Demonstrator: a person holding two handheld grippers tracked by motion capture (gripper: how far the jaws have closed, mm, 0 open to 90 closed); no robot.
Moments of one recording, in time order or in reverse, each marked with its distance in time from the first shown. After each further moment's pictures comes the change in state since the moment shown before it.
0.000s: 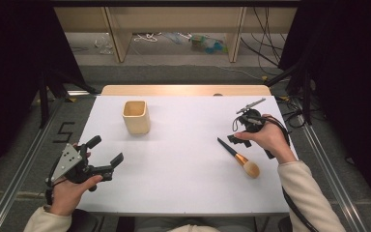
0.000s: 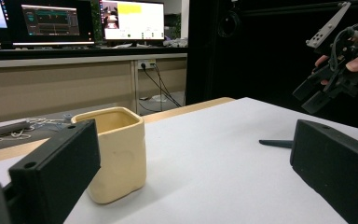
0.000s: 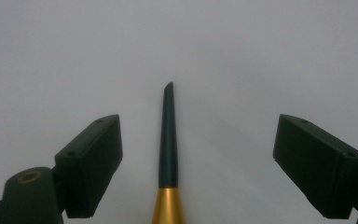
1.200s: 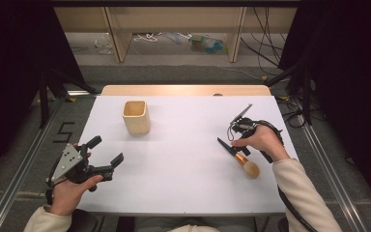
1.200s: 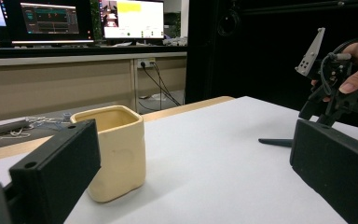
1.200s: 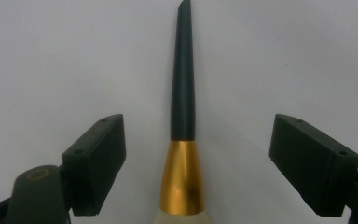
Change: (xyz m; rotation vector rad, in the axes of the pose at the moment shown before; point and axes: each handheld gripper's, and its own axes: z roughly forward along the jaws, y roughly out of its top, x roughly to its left) left arm 0.000 -0.001 0.000 0.003 -0.001 -0.005; right arm 0.006 -0.006 0.030 0.284 0.027 -0.011
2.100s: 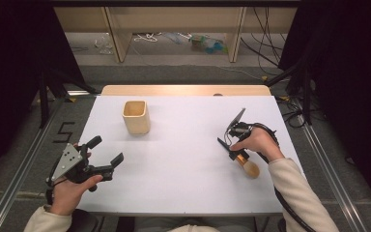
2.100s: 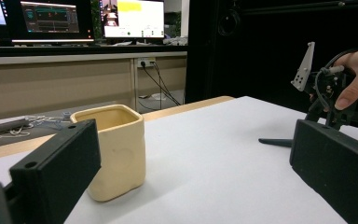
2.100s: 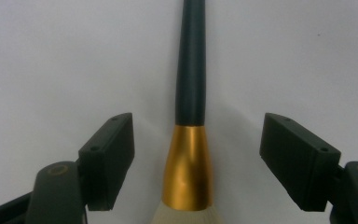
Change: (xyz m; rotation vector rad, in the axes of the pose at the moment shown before) left arm 0.001 0.000 0.000 0.002 0.000 -0.001; right arm 0.004 0.002 0.019 0.125 -0.002 -0.026
